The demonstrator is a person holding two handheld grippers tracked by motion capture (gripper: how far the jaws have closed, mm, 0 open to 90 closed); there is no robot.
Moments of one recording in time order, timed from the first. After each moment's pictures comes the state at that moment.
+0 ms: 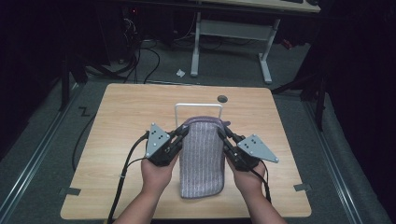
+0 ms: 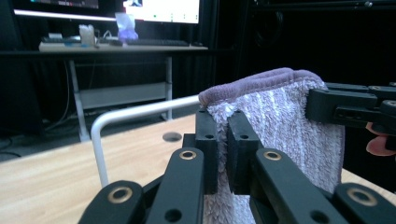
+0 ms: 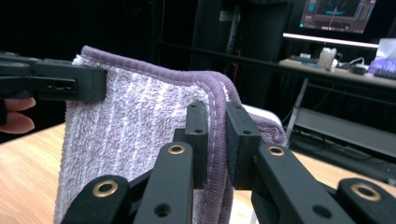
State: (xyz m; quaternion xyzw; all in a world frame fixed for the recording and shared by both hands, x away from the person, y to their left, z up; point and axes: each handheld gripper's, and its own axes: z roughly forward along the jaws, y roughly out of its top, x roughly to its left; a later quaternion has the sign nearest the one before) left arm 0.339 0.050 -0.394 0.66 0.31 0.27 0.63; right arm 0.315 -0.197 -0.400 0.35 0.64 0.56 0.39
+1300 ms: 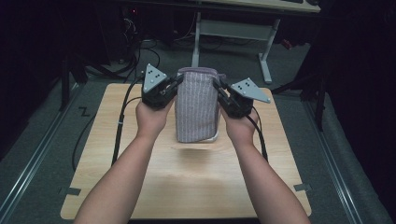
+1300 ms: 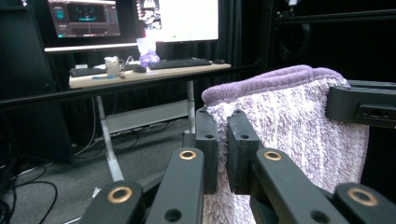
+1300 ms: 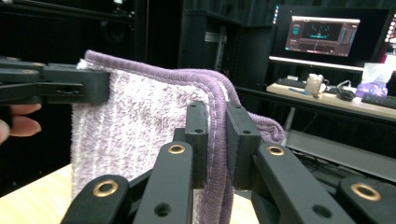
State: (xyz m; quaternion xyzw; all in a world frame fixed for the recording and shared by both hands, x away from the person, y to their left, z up) left arm 0.454 0.060 -0.316 0.66 0.31 0.31 0.61; right arm 0.425 -0.181 -0.325 0.37 0.62 0.57 0.39
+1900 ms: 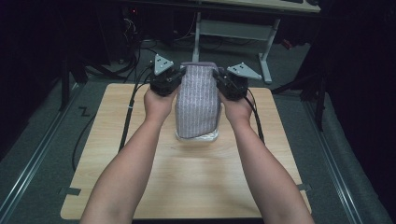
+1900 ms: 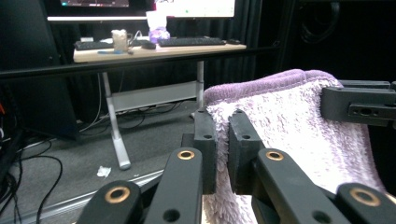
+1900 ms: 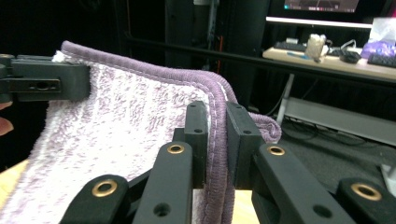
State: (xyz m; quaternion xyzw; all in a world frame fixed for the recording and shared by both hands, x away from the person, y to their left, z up) left arm 0.521 0.045 -0.336 0.68 0.35 0.29 0.57; right arm 0.500 -0.189 -0.337 0.41 0.65 0.53 0.36
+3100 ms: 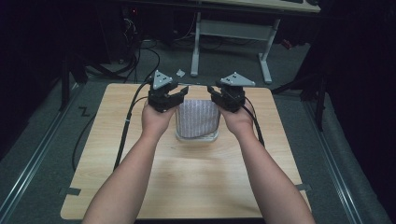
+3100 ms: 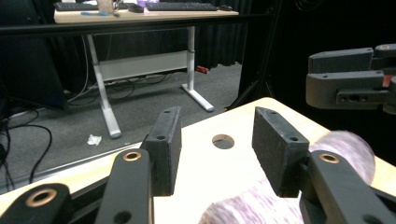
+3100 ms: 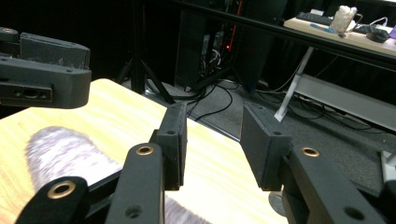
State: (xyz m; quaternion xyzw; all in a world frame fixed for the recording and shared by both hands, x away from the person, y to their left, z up) left arm 0.479 0.054 -0.357 0.71 0.36 0.26 0.55; right arm 0.474 -0.183 -0.351 0.38 0.71 0.48 0.34
